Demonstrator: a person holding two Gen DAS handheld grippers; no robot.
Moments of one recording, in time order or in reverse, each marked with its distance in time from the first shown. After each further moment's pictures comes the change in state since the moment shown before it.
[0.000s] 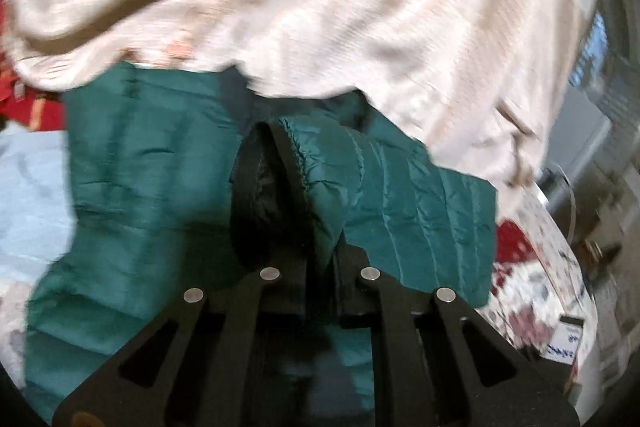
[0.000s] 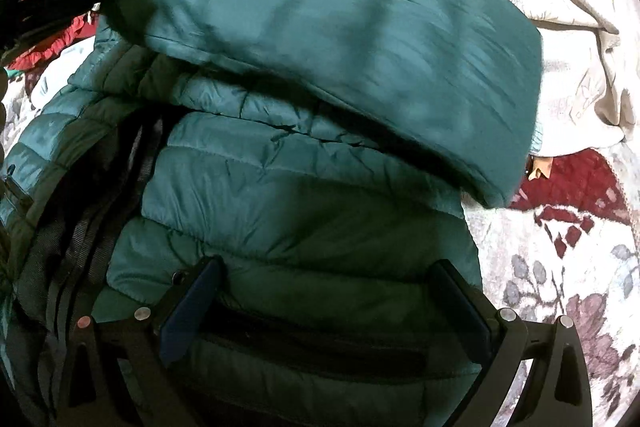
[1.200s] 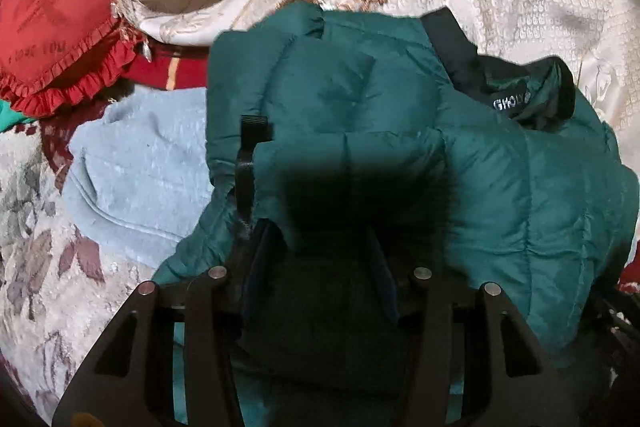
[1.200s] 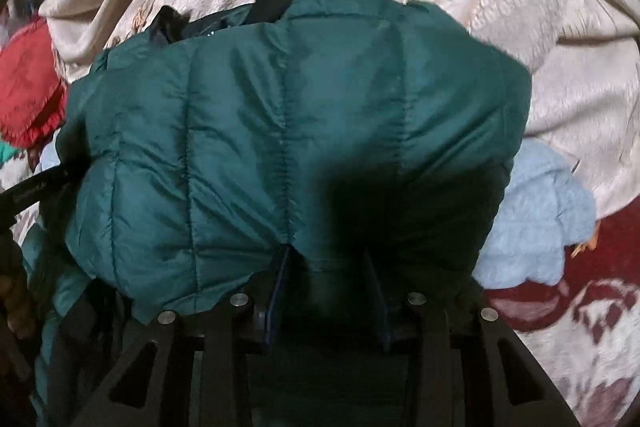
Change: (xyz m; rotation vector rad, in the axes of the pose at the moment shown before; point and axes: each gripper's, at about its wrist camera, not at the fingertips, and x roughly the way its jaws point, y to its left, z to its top) left arm 0.034 0.071 -0.004 -0.038 0.093 0.548; right arm 0.013 -0.037 0.100 0.100 -0.119 0.152
